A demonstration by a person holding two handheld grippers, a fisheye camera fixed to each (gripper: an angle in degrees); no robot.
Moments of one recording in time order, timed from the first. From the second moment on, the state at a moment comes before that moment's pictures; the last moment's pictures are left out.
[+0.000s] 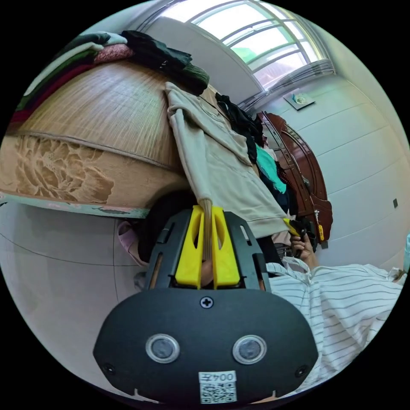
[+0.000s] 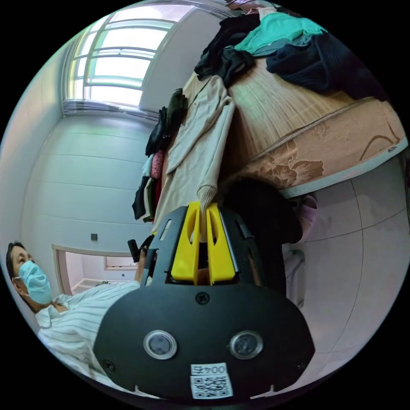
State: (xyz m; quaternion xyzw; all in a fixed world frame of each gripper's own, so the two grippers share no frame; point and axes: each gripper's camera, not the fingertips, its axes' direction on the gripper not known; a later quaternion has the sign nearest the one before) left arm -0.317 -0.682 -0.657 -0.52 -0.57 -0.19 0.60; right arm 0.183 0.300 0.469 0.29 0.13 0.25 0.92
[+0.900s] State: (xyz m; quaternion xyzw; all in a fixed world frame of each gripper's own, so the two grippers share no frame) left arm -0.382 -0.728 -1.001 -0.68 -0.53 0.09 0.50; right arm 0.133 0.074 0.649 0.17 0.53 0.16 0.81
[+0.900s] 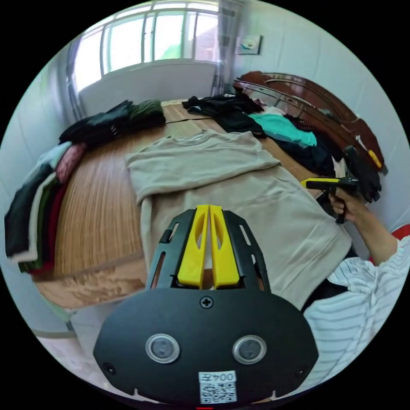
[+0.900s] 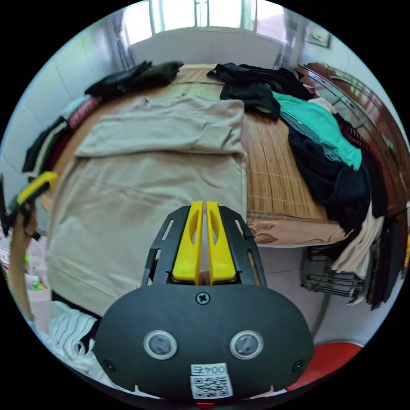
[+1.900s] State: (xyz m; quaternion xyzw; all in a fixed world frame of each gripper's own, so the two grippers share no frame) left arm -0.676 -0.338 -1.399 -0.85 -0.27 0.15 0.43; right arm 0.220 0.052 0.691 0.13 0.47 0.20 0.85
